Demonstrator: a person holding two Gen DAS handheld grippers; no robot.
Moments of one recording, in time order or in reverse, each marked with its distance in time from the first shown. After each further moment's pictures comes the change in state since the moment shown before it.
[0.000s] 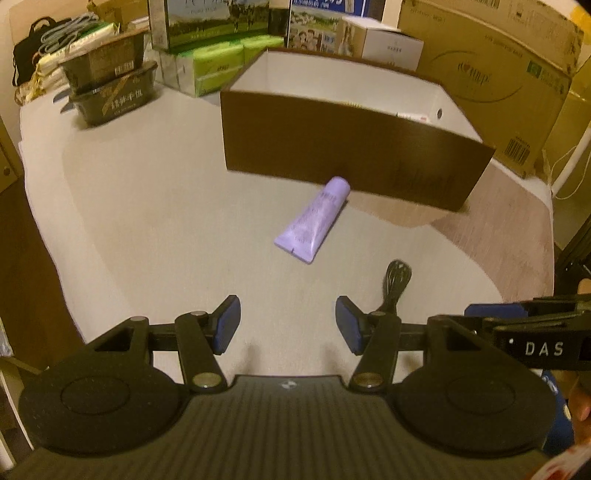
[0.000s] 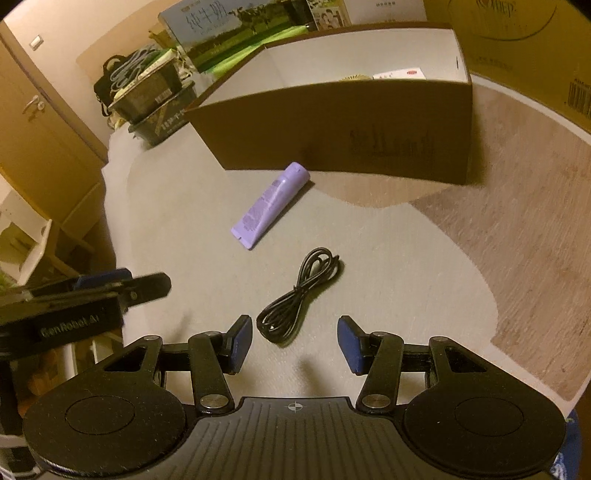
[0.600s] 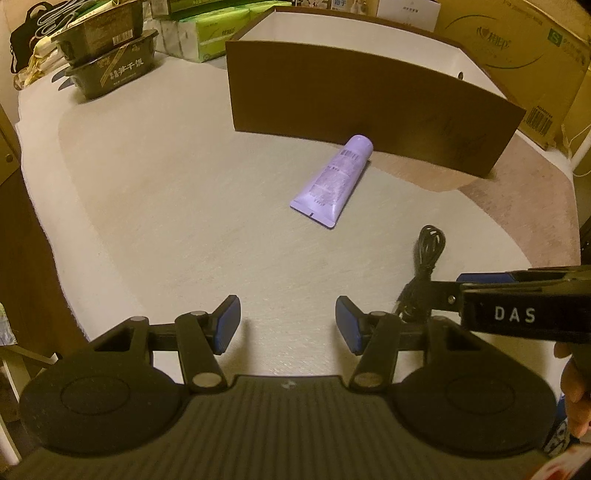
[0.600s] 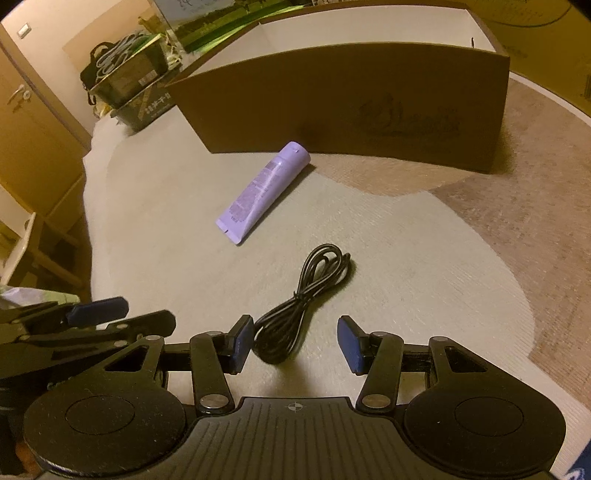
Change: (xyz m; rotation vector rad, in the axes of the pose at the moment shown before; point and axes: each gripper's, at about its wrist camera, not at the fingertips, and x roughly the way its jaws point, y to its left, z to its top) left arm 0.035 0.007 -0.012 0.016 0.081 0.040; right arm 0.051 0.007 0.005 0.002 0.031 -0.049
